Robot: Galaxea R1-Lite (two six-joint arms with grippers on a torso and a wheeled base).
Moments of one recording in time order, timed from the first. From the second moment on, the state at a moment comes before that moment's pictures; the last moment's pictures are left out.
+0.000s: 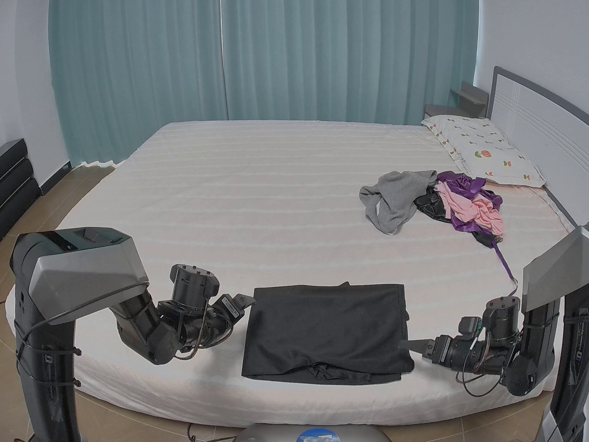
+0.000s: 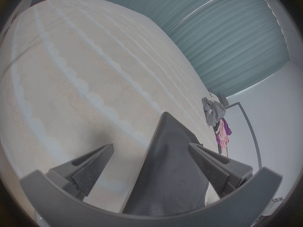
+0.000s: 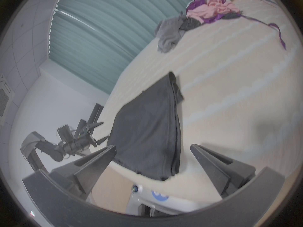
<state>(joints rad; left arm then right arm) -0.38 2.31 -0.76 -0.86 -0.02 -1.02 0.23 2.31 -0.14 -1.55 0.41 0.65</state>
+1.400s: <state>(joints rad) -0.39 2.28 -0.71 -0.88 -0.01 -1.01 0.25 2.27 -0.05 -1.55 0.43 0.70</state>
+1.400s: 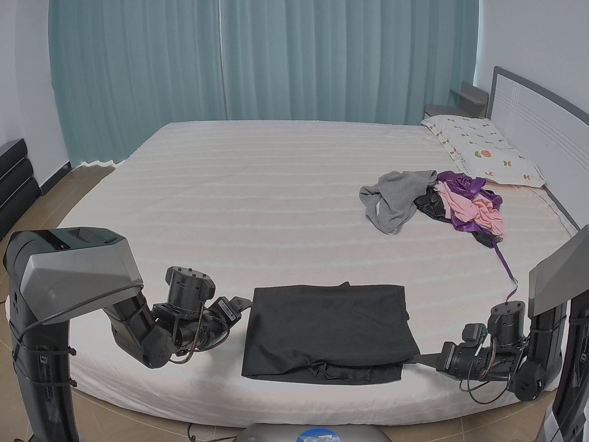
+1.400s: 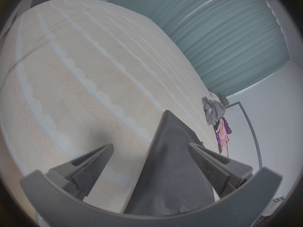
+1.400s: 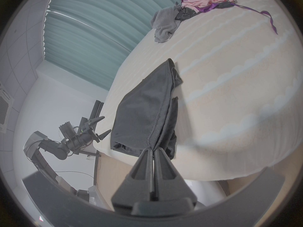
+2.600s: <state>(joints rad) -0.39 2.28 -0.71 -0.88 -0.01 -1.01 0.20 2.36 -0.02 -1.55 0.42 0.48</state>
